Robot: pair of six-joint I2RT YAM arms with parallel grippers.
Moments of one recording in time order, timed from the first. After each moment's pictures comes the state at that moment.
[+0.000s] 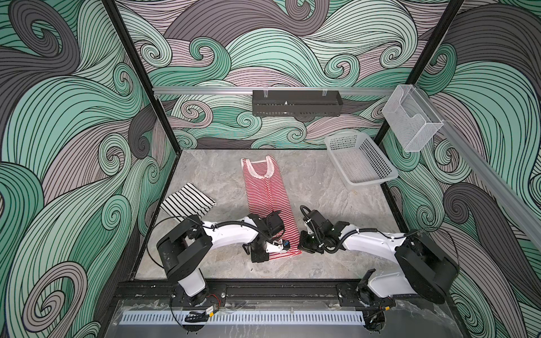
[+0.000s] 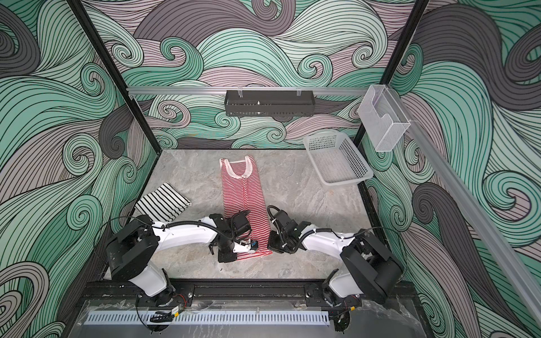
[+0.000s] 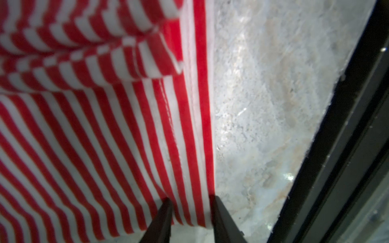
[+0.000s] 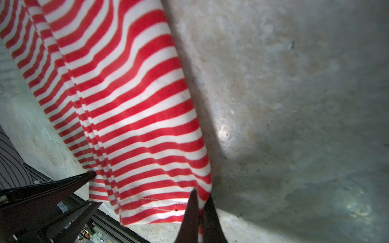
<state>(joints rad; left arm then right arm) -0.97 1.65 0.92 -0.82 0.09 0.52 0.76 1.42 0.58 -0.34 -0.27 0.92</state>
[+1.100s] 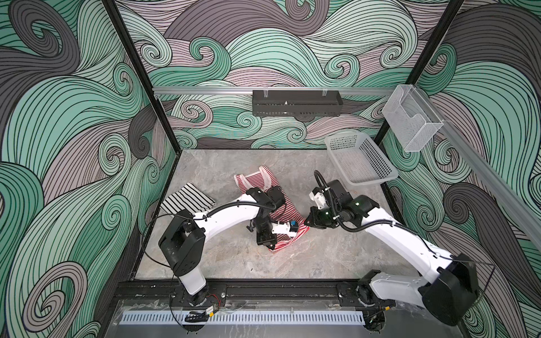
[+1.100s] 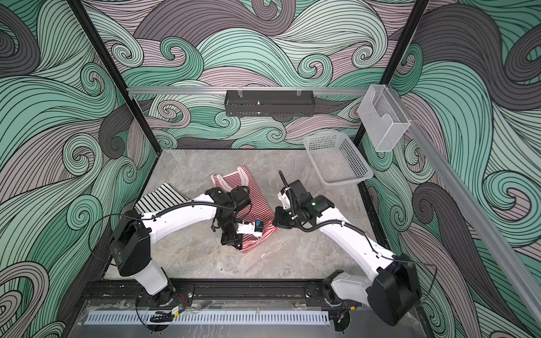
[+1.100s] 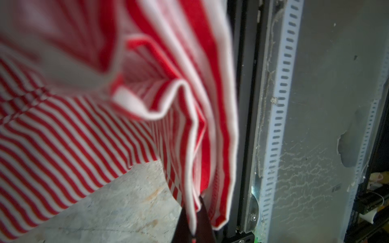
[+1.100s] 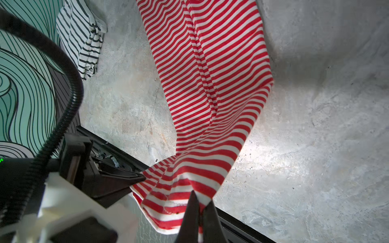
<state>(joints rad) -0.79 1.68 1.29 -1.19 0.42 0.67 0.57 1.29 1.04 -0.85 -0.38 0.54</state>
